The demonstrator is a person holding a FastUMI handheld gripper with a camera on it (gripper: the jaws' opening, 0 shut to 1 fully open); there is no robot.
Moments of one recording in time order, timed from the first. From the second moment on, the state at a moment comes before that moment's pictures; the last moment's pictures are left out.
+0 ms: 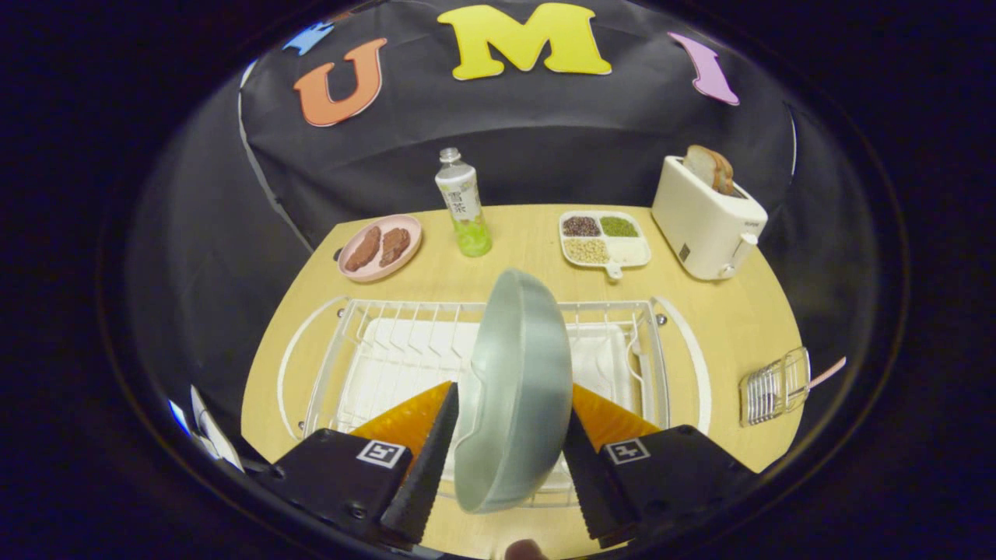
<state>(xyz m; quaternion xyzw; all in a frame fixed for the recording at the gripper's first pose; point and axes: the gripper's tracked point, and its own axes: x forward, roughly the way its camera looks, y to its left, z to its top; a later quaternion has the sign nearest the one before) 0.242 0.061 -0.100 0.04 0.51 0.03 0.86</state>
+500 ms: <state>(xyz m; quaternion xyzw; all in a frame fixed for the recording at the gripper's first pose) 0.240 0.065 -0.117 0.04 0.55 -0.07 0.83</state>
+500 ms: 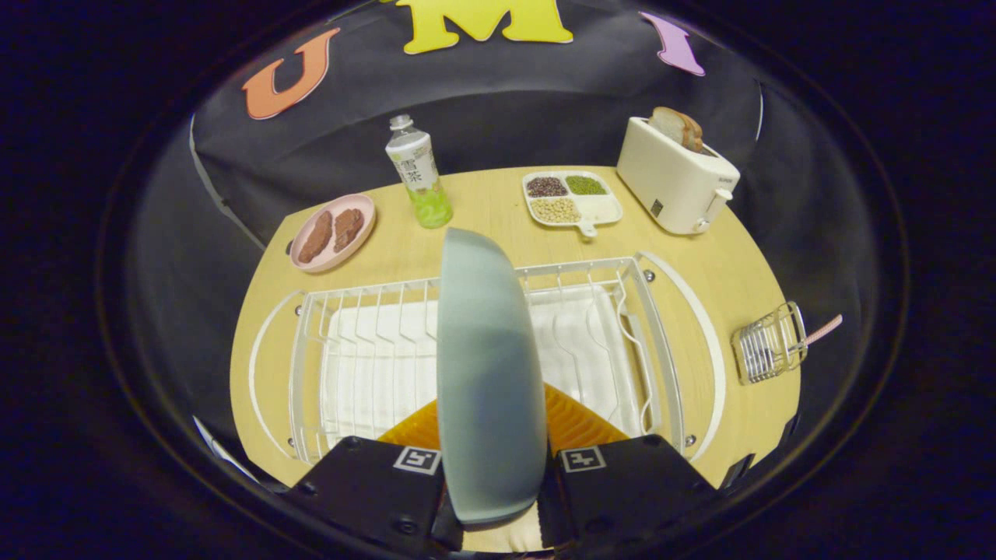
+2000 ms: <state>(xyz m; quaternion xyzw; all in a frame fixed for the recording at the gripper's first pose) 0.022 0.025 -0.111 0.16 0.48 0.05 0.86</state>
